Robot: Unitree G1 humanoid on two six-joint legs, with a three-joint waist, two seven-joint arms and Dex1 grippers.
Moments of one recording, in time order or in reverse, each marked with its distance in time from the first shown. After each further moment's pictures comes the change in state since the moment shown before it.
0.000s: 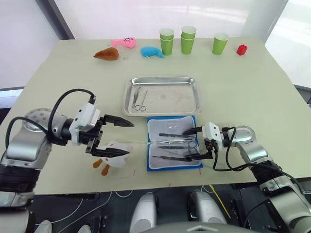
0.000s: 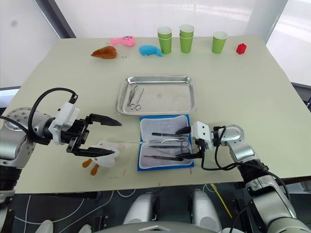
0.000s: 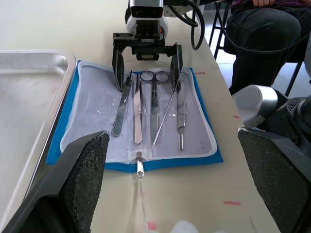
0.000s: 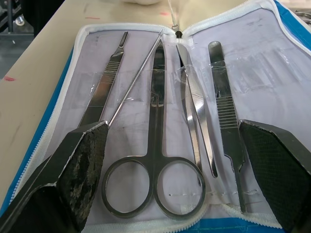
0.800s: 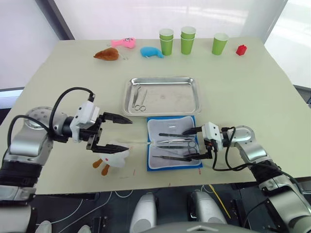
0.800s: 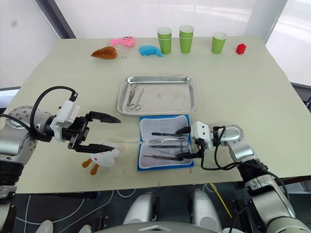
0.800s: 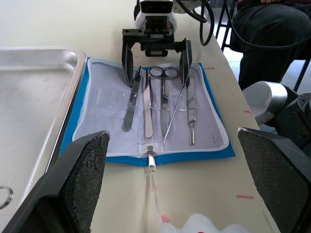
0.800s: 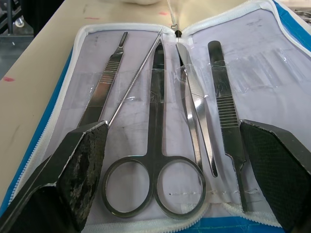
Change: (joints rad) left arm -0.061 -0.002 -0.073 0.096 0.010 -0.071 0.000; right arm -0.002 0.002 0.000 0.007 -0.001 0.002 0.002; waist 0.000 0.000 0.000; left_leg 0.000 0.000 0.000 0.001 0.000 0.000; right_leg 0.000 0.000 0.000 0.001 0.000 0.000
